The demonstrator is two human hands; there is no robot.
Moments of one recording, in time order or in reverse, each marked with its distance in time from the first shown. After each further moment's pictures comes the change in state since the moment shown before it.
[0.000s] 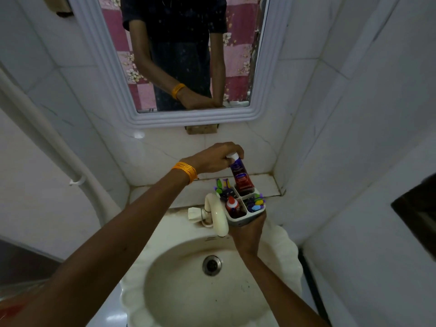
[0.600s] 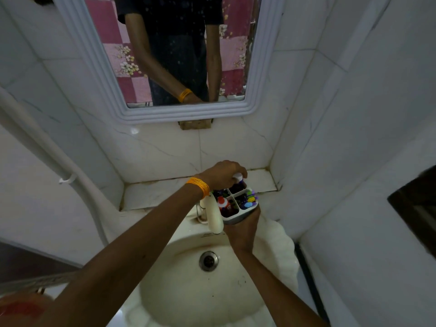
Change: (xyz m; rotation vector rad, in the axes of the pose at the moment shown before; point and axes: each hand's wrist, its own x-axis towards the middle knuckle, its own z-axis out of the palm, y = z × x) left_hand 0.014 -0.001 0.072 0.135 -0.113 -0.038; right_hand -0.006 -0.009 0.001 0.013 -0.006 -0.015
